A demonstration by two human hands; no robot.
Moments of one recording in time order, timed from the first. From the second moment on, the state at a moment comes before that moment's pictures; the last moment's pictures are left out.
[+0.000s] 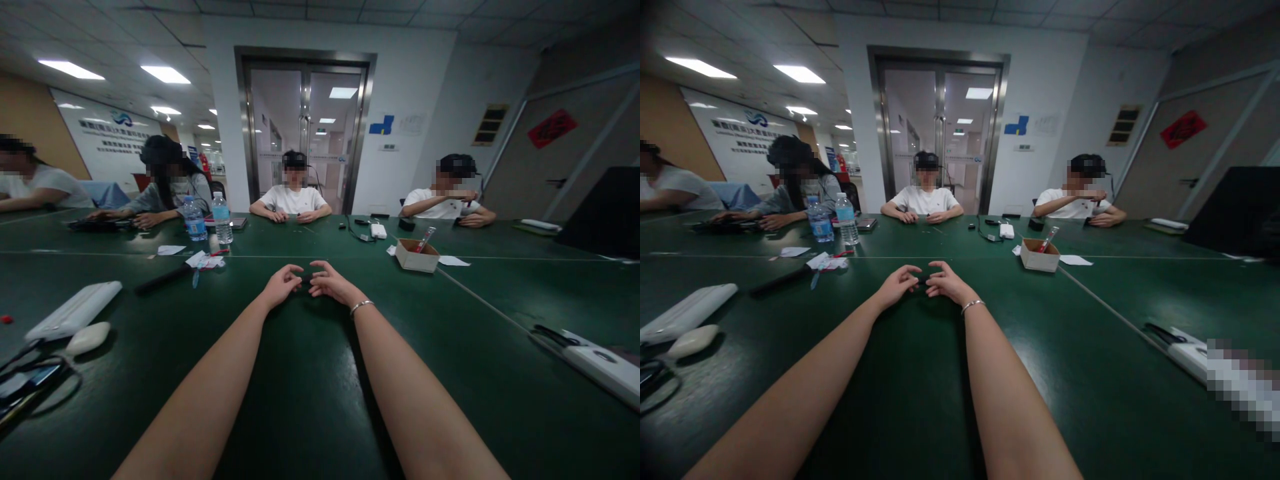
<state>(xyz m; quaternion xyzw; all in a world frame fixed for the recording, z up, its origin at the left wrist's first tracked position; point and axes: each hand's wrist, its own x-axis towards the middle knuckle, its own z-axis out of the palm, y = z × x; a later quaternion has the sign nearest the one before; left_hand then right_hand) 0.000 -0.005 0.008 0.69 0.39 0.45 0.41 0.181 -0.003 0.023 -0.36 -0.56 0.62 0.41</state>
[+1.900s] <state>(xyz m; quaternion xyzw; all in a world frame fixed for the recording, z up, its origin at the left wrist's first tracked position) 0.000 -0.005 0.009 0.68 0.41 0.45 0.41 0.187 -0.006 0.029 -0.34 -0.59 0.63 0.38</state>
